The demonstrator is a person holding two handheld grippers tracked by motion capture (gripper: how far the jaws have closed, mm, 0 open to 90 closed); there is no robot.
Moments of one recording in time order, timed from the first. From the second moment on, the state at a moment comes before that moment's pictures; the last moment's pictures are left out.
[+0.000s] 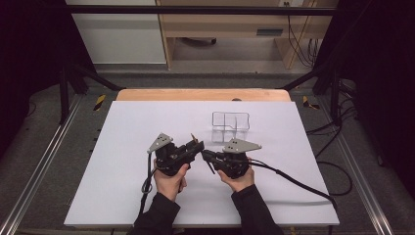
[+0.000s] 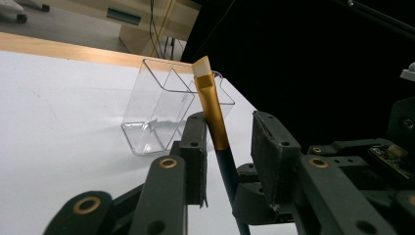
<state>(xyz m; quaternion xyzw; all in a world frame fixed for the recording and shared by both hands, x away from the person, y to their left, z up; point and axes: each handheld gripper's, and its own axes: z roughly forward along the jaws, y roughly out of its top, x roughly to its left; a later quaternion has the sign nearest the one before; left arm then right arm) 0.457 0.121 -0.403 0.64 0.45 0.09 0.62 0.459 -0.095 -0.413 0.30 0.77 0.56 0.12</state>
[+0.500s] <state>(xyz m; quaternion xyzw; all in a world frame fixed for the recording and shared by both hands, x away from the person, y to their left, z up) 0.454 0.121 -0.402 0.64 0.44 0.09 0.63 0.458 -0.094 -0.414 0.29 0.76 0.56 0.12</state>
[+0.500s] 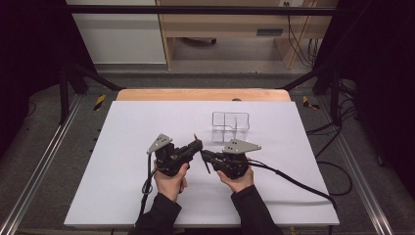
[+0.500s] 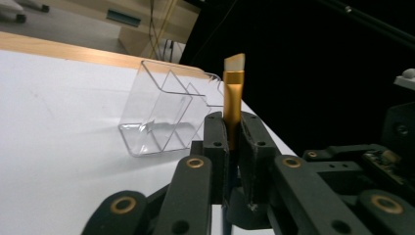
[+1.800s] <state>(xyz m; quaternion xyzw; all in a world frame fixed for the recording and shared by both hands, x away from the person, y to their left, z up) 0.450 0.112 -0.396 0.68 0.40 0.12 0.60 0.461 -0.096 -0.411 0.32 0.76 0.55 0.10</state>
